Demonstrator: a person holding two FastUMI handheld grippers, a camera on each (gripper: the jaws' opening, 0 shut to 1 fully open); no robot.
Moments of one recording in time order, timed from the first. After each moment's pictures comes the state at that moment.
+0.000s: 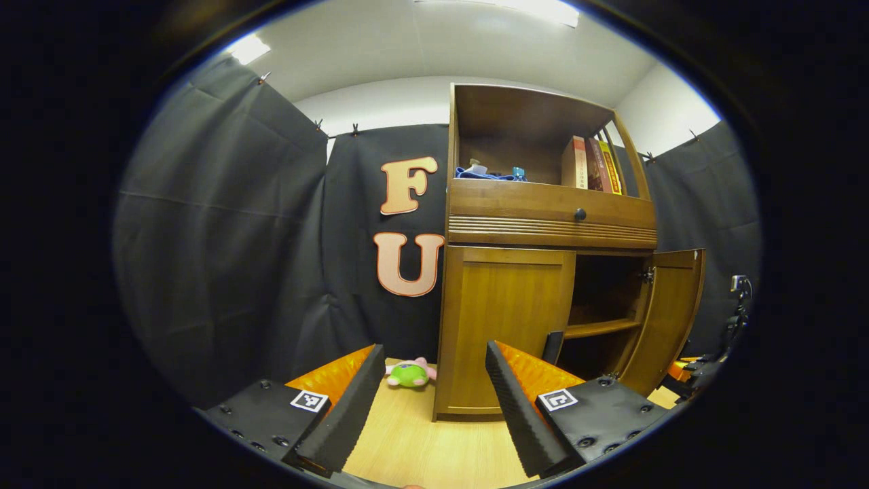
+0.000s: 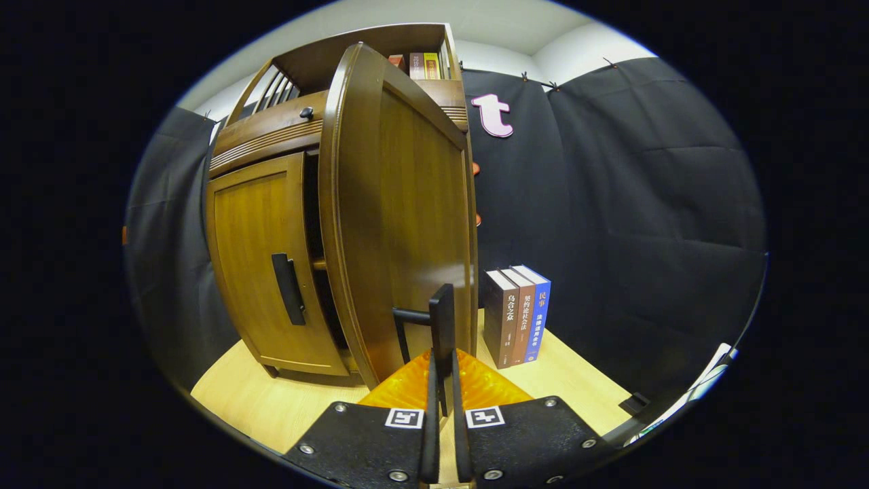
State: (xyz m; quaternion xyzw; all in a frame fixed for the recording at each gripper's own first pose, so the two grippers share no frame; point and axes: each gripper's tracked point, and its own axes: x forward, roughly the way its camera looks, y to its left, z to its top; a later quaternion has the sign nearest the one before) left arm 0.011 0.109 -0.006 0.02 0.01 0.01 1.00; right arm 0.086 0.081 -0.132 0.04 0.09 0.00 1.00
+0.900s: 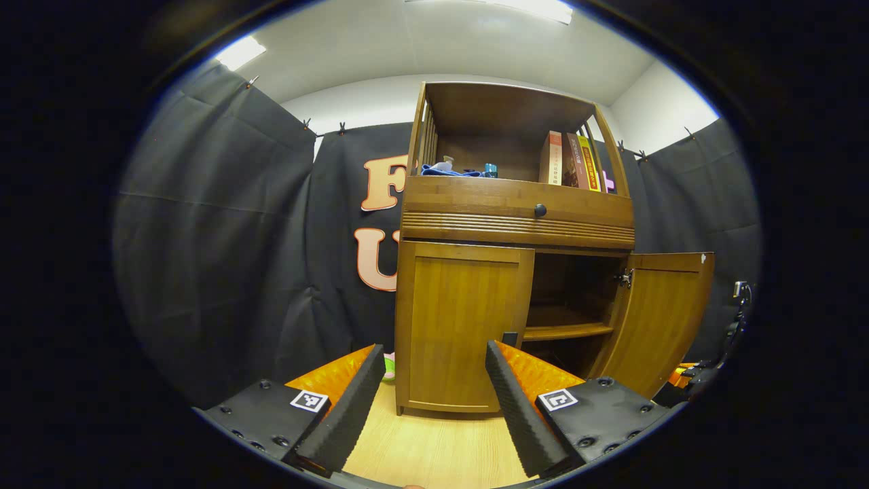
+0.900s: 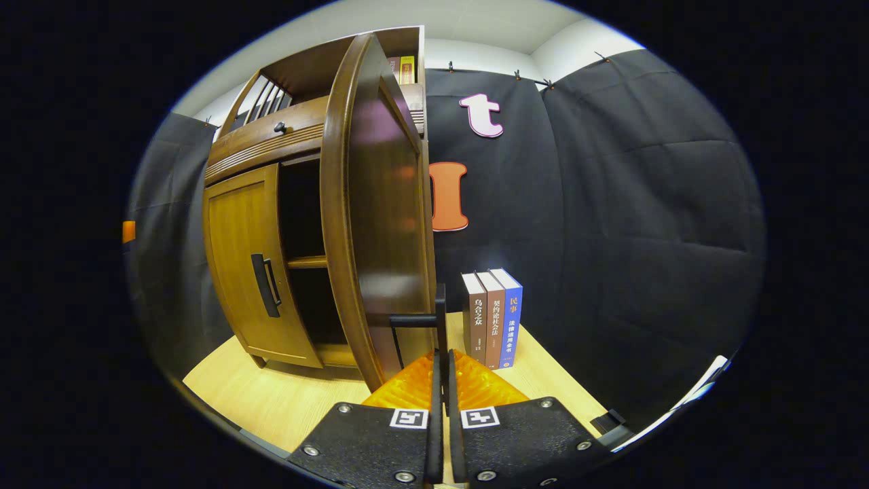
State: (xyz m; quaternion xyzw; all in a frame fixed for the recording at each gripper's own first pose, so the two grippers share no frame) left arm 0.006 0.011 -0.014 0.02 0.01 0.01 1.00; right arm 0.087 -0.009 -0.134 0.04 0.08 0.02 1.00
